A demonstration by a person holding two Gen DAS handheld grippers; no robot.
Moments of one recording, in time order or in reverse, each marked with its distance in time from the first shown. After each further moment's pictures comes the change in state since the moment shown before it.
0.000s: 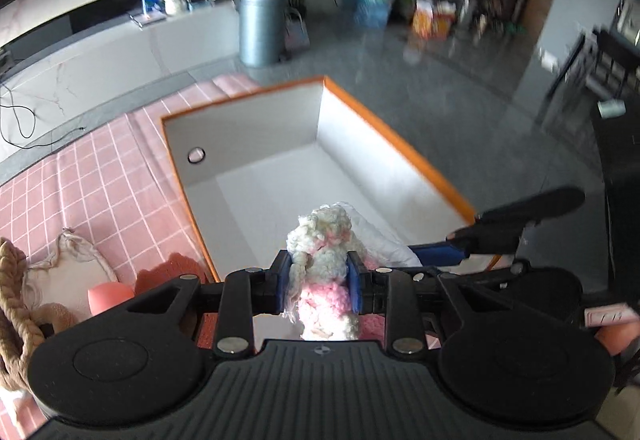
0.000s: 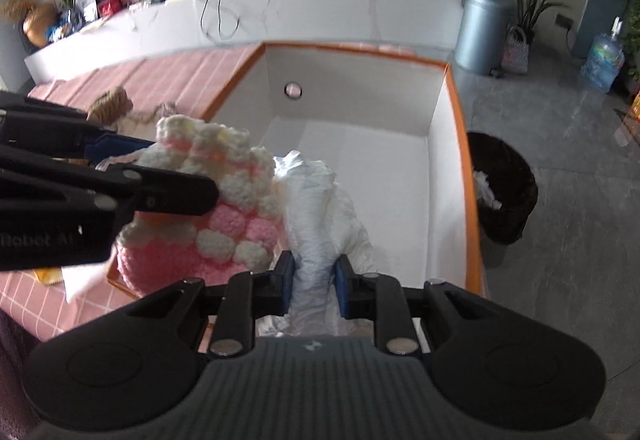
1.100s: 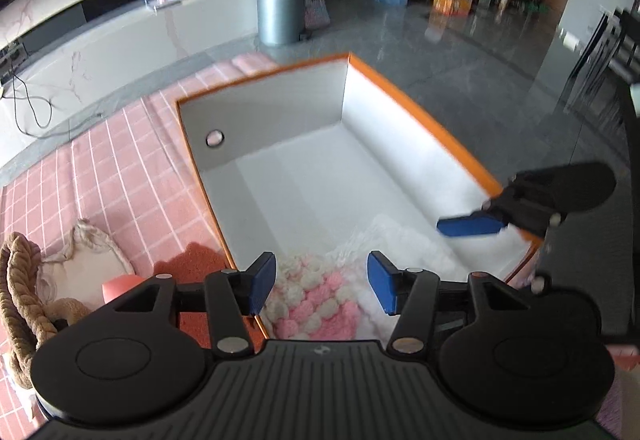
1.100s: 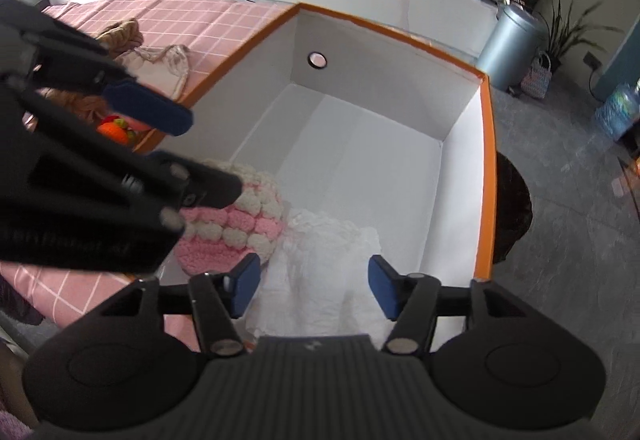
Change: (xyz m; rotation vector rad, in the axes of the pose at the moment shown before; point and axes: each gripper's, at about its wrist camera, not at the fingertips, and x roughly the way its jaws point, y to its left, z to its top) left arm 0.002 0.000 0.003 -0.019 0.025 0.069; right arm 0.002 0.026 -0.001 -0.261 0.028 -0.084
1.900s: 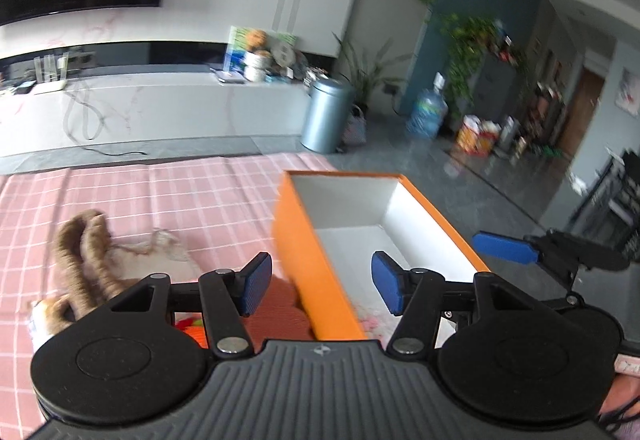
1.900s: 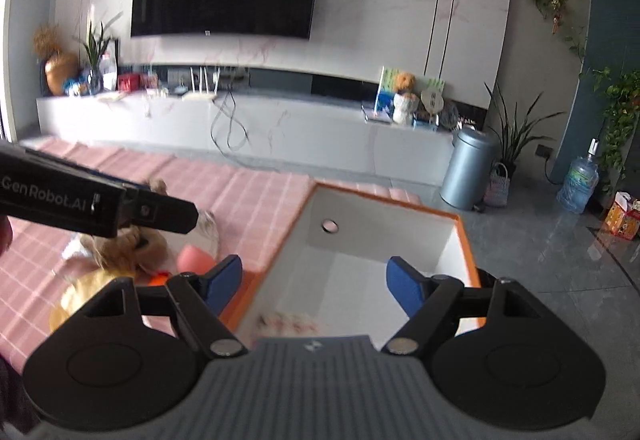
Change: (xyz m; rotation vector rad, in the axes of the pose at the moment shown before) left arm -0.102 0.076 -0.066 -0.266 -0.356 0.009; right arm -0.080 0.079 -0.003 0.153 -0.503 -0.069
